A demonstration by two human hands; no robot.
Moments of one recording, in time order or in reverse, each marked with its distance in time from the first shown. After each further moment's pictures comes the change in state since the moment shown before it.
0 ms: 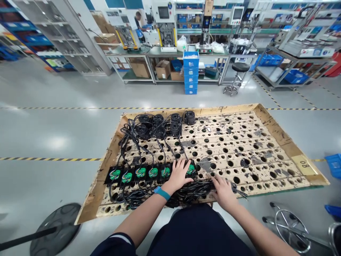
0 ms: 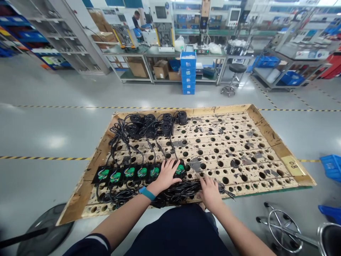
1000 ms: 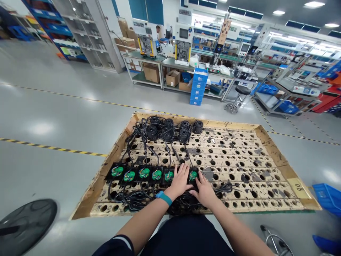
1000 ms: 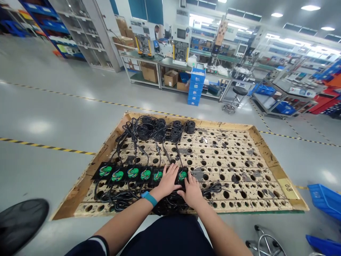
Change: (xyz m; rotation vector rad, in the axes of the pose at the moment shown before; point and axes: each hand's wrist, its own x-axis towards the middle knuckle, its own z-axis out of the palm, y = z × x) left_hand -0.006 -0.009 0.005 -0.112 0.102 -0.077; right_hand 0.066 -0.083 -0.007 0.018 -0.053 -0.108
